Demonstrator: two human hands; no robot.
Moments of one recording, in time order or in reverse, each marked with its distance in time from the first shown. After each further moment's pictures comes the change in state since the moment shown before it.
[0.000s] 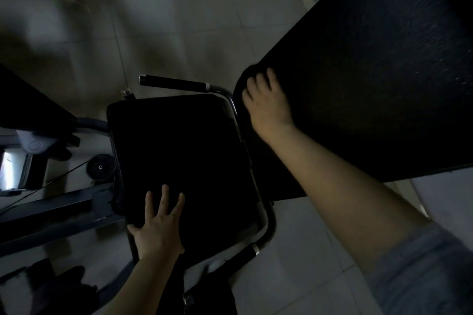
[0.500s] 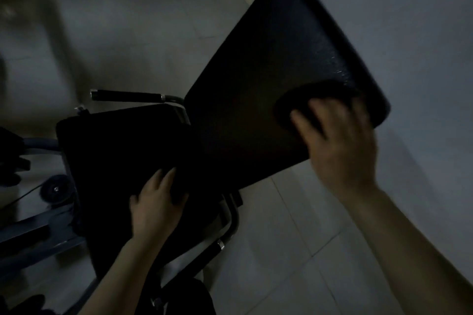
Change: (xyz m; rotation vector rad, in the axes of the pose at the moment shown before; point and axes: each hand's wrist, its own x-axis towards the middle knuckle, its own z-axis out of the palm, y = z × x) left_hand -0.023 0.079 -0.053 -0.380 0.406 0.167; right_hand -0.215 0.109 0.008 0.210 0.733 0.336
